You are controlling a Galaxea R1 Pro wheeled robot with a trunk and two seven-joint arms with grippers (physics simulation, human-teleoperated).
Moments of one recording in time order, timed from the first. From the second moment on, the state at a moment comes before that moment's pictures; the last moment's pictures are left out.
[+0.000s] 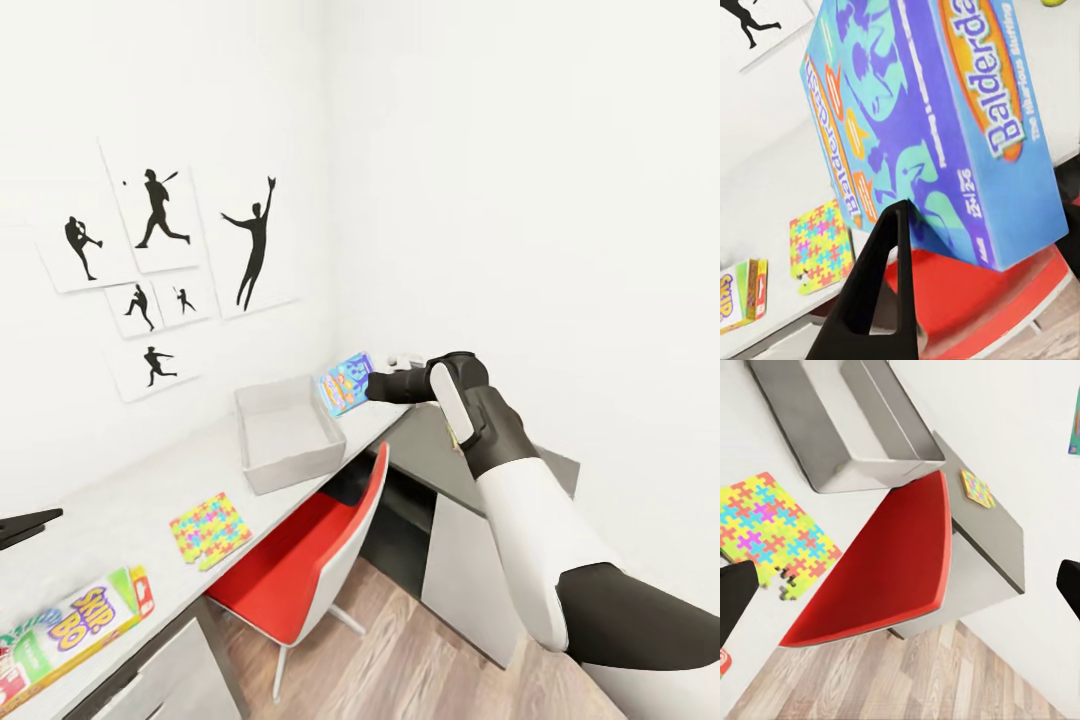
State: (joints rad) left arm -0.30 0.62 0.69 -1.24 0.11 1.03 -1.36; right arm -1.11 0.17 0.10 -0.94 -0.29 1.03 0.21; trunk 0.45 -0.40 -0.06
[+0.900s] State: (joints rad) left arm -0.67 0.46 0.35 -1.24 0.10 1.04 -1.32; right arm -1.11 0.17 0.12 -0.94 -0.29 1.03 0.17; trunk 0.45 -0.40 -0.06
